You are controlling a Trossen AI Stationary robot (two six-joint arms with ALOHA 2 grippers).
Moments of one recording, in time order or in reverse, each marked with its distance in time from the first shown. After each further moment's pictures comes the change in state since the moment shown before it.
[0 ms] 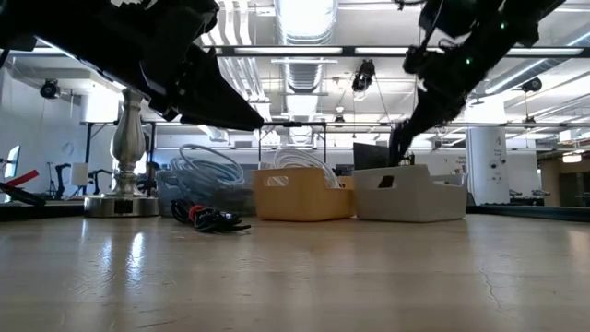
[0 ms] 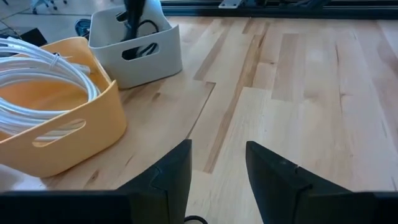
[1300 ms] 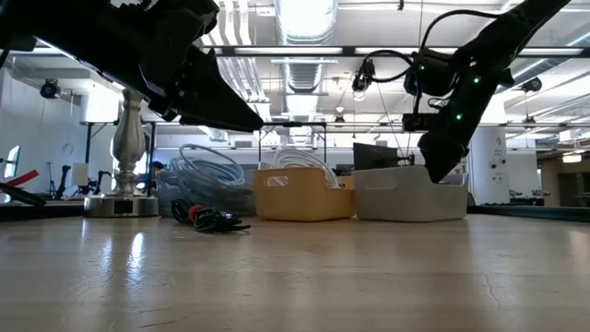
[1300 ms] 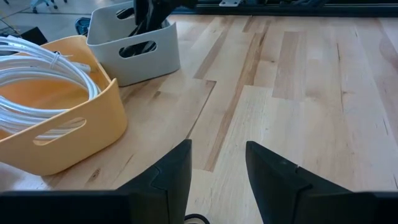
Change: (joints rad) left arm 0.000 0.000 0.000 -0.009 0.000 -0.003; right arm -0.253 0.217 -0.053 0.005 -0.047 -0.119
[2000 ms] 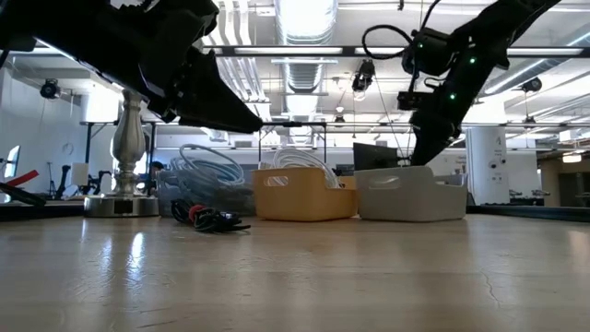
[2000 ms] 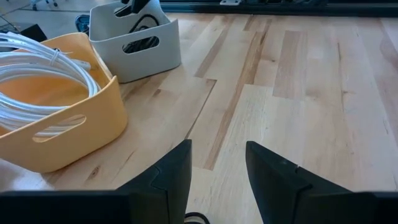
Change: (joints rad) left arm 0.000 0.000 0.000 -0.006 0.000 -0.014; right arm 0.008 -0.055 0.087 -0.070 0.029 -0.003
